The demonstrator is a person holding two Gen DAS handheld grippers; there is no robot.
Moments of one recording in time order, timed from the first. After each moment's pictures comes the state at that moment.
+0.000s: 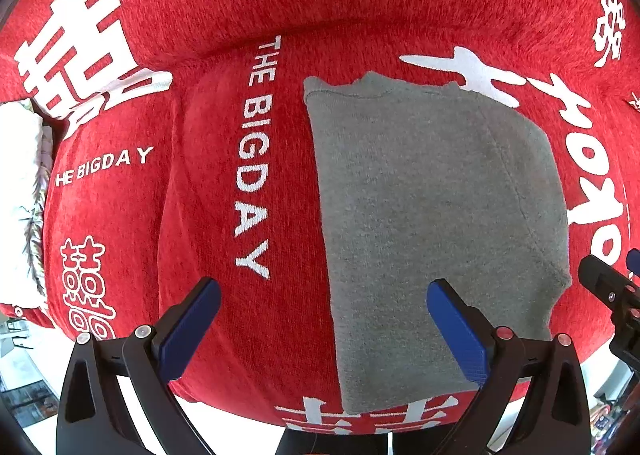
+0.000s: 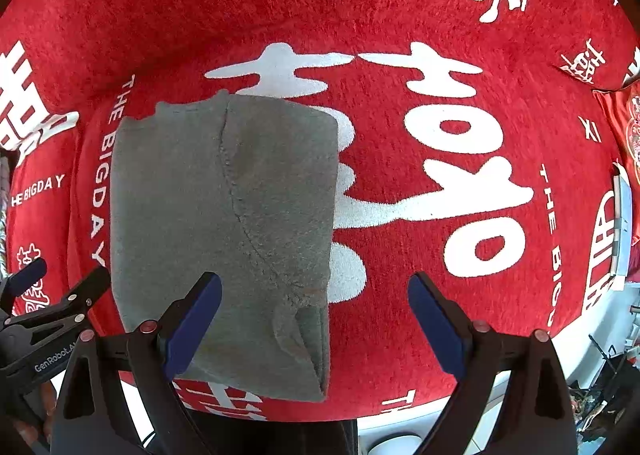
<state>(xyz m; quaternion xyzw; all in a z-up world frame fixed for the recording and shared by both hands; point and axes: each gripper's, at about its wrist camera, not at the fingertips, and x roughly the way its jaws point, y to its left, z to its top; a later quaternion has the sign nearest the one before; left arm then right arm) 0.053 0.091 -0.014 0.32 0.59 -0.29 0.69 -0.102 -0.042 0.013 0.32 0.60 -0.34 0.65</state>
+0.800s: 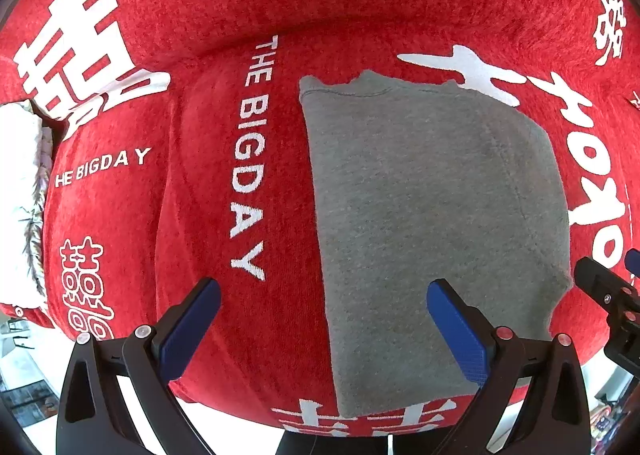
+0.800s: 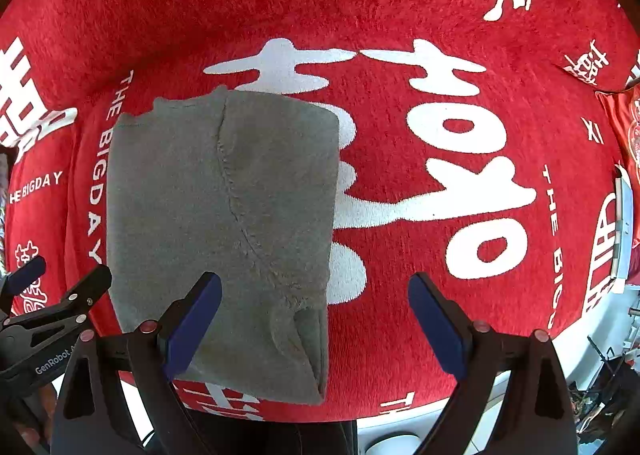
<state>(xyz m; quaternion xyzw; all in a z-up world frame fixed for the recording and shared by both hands) 0.050 0.088 -0.018 0.32 0.59 -0.29 0.69 -0.102 -0.044 0.007 0.32 0.61 -0.33 0.65</state>
